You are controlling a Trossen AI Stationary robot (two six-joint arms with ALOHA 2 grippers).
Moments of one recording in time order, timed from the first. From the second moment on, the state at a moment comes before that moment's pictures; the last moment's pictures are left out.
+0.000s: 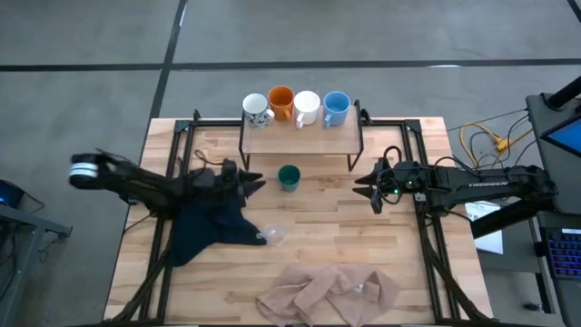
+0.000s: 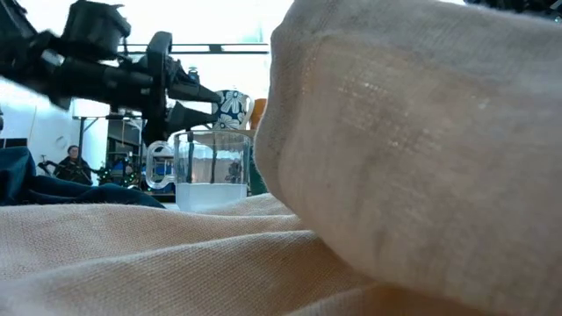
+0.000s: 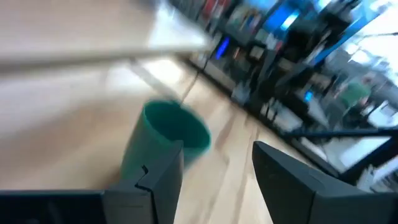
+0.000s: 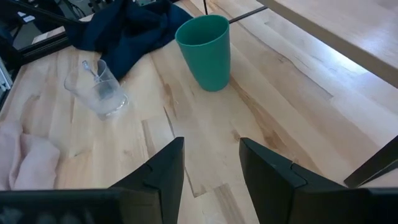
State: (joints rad) left arm 0.09 1.17 0.21 0.87 -0.18 -0.60; right arm -0.06 0.70 0.40 -0.21 0.10 0.34
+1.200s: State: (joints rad) left arm 0.01 1.39 1.35 -1.03 -0.12 0.50; right arm -0.06 0.70 0.40 -0.24 0.04 0.23
